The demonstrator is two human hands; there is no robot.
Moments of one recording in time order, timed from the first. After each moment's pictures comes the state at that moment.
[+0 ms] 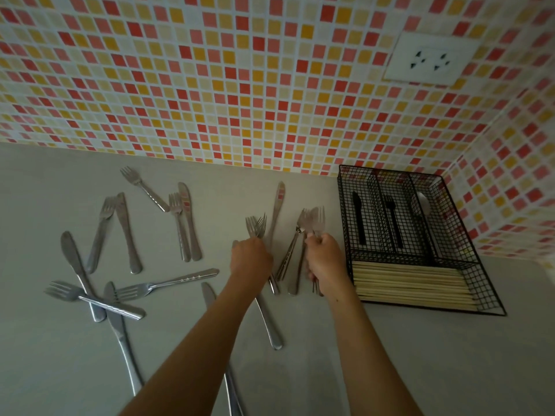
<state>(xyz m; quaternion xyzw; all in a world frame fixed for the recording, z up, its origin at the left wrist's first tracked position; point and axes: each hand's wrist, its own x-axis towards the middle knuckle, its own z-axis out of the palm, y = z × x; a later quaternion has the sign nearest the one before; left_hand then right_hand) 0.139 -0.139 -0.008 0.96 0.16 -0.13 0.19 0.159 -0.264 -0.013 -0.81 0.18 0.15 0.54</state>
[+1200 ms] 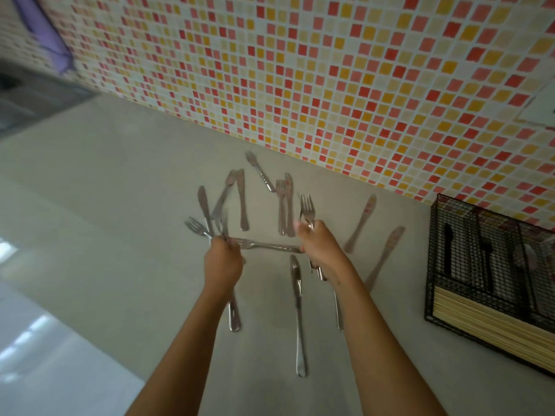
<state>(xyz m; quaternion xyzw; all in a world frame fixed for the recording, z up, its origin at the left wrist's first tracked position) -0.009 -0.004 -0.006 0.74 0.47 0.13 0.47 0.107 -0.134 0.016 -0.88 -0.09 0.24 0.40</state>
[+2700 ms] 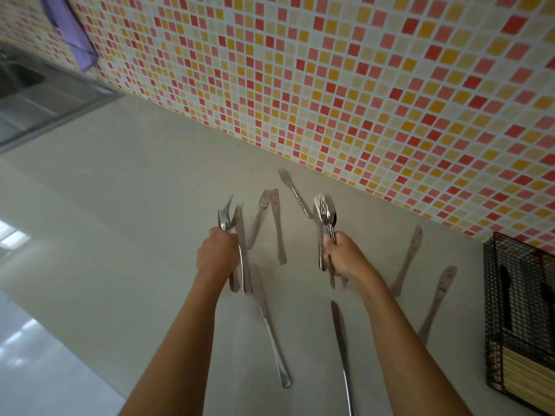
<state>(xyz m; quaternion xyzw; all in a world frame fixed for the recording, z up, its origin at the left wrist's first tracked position) 0.019 0.122 0.013 0.80 0.50 0.01 0.32 0.142 -0.059 0.020 -0.88 -0.11 0.27 0.36</state>
